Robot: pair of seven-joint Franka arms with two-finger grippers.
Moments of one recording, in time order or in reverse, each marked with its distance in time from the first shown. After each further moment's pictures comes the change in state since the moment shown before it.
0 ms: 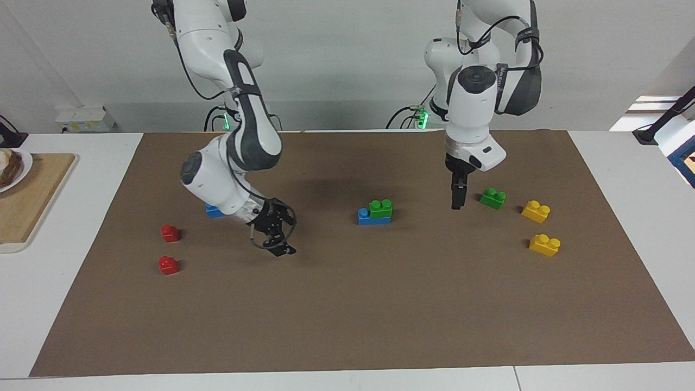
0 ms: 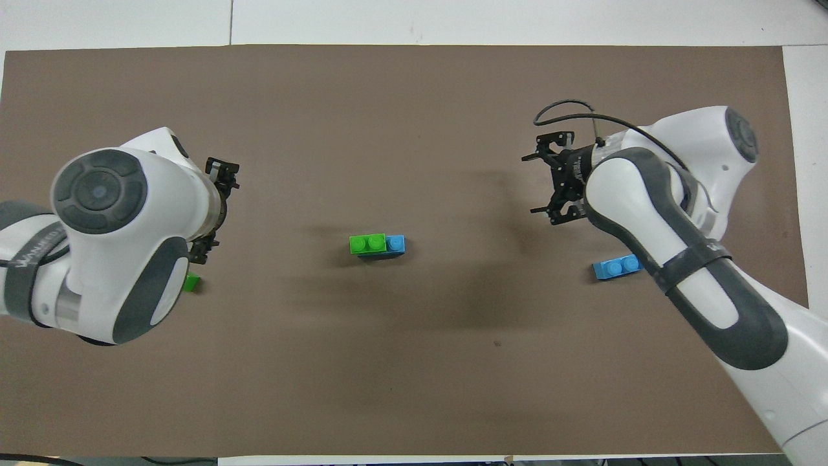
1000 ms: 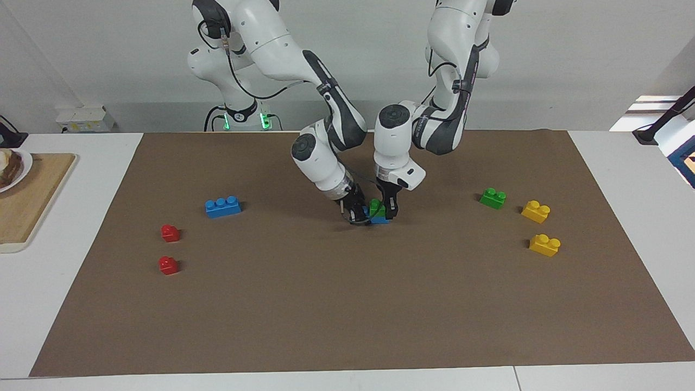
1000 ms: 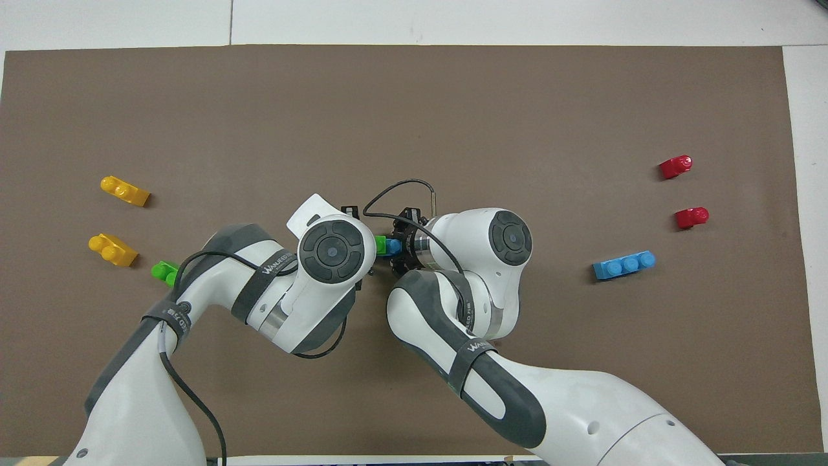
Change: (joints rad) left arm -0.421 0.243 -0.021 -0.069 0.033 0.263 -1.147; right arm 0.549 0.185 0.020 -0.104 0.285 0.540 0.801
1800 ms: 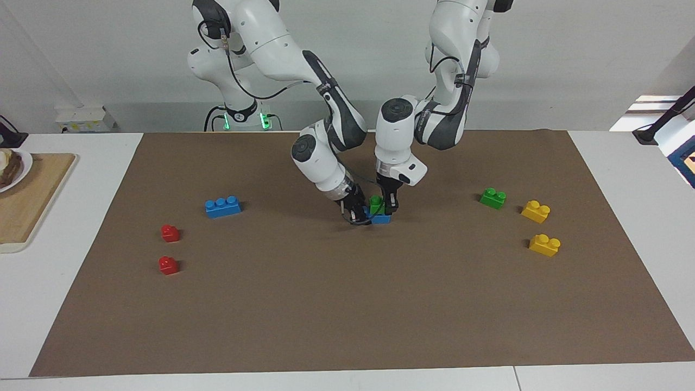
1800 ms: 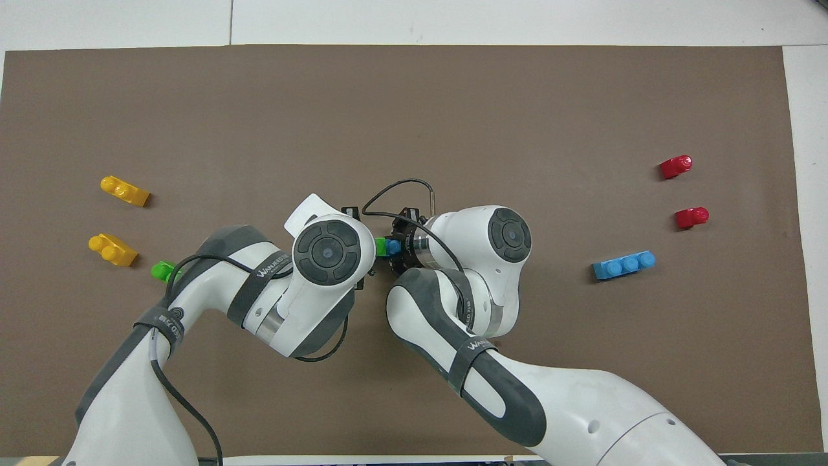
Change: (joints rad) left arm -0.010 0.029 -0.013 -0.007 -0.019 0.052 -0.061; right arm 0.023 -0.004 0.013 0.007 -0.001 -0.027 0.001
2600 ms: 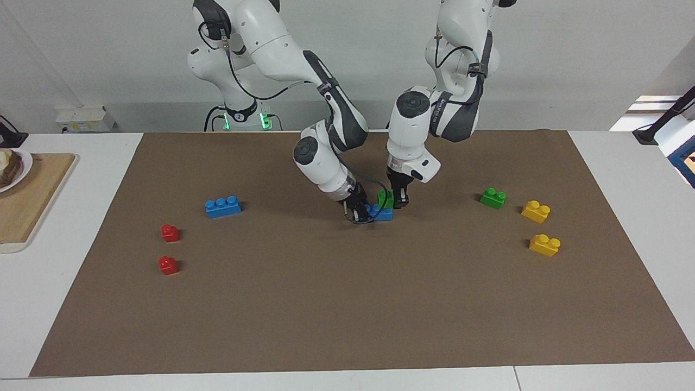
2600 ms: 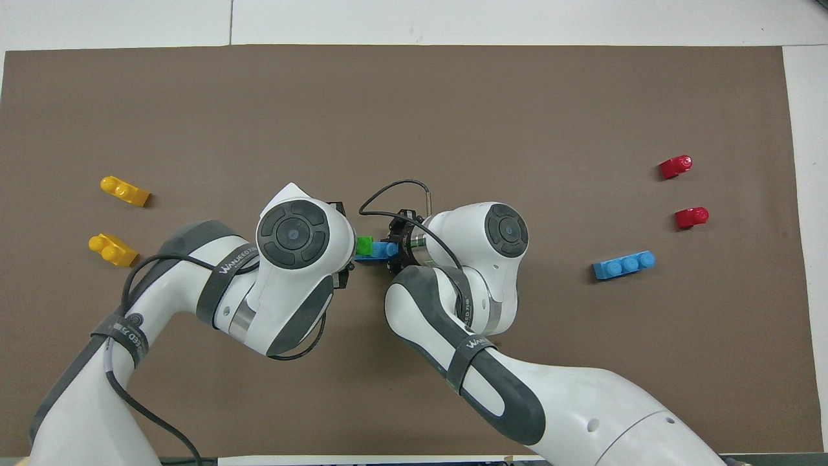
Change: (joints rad) left arm 0.040 -0.072 -0.001 0.015 -0.084 -0.107 0.110; right arm 0.000 0.006 -0.001 0.017 0.000 -0.039 -0.002
